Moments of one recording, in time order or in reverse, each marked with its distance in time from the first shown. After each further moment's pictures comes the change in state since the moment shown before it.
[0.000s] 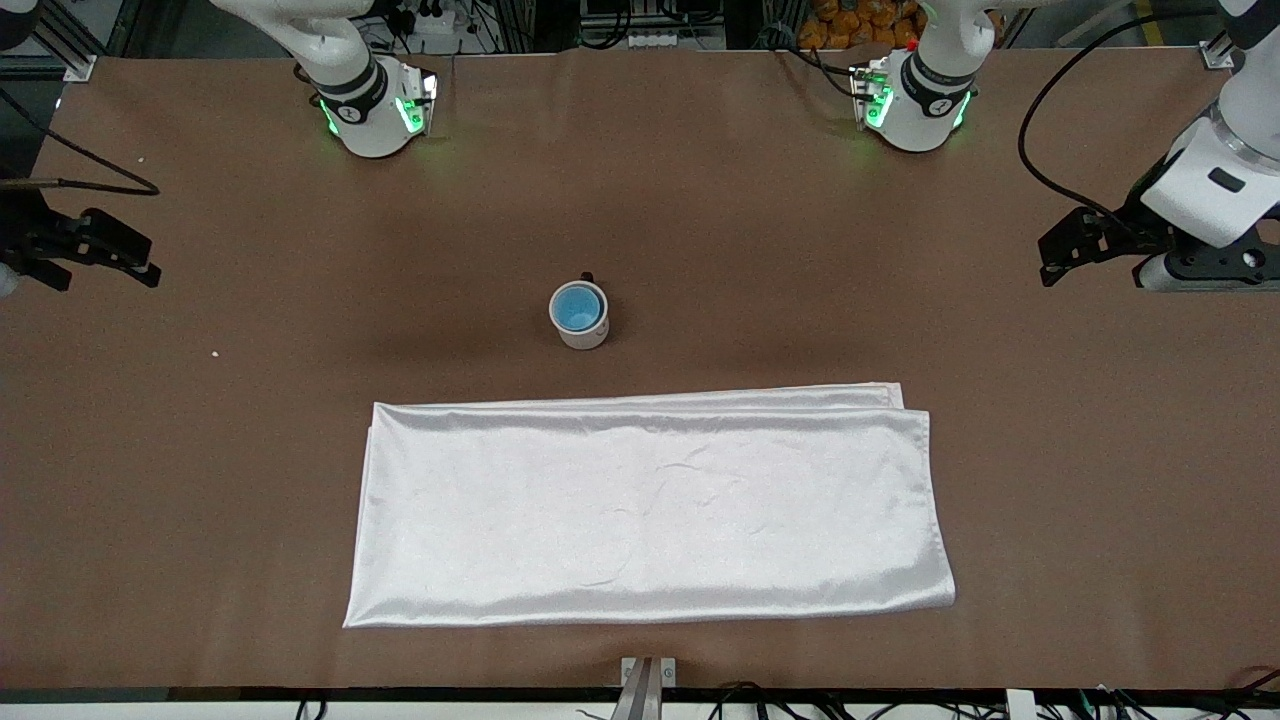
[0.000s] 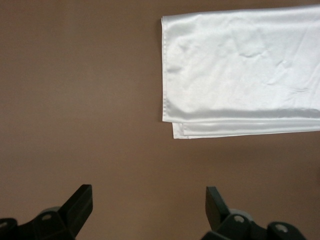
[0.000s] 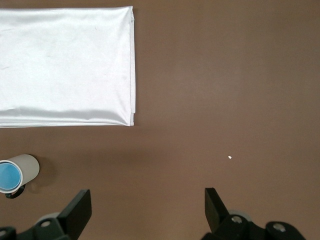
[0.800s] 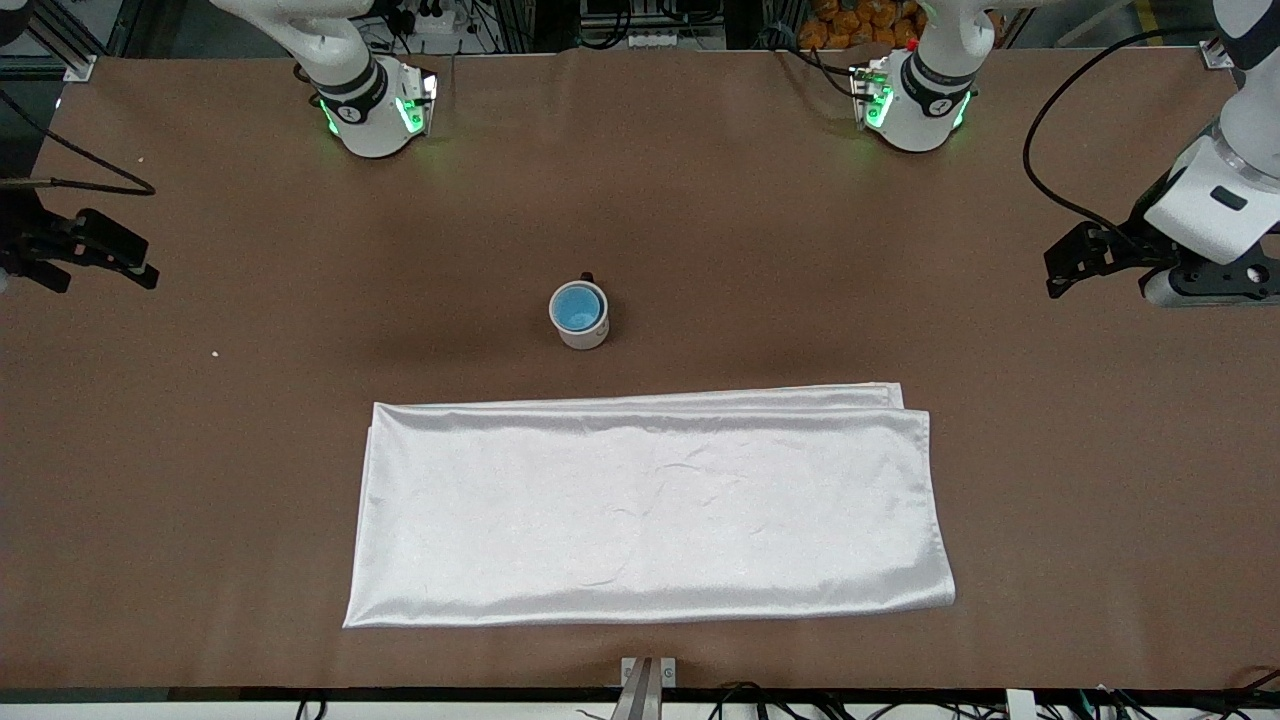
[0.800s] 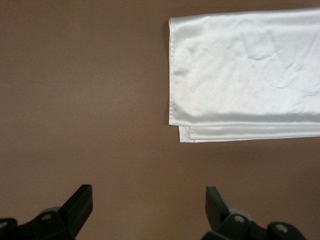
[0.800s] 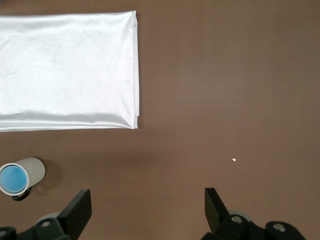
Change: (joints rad) left arm 0.000 0.020 0.011 -0.001 0.028 0.023 0.000; right arm 0.000 0.000 -0.007 0.001 0.013 0.009 0.000
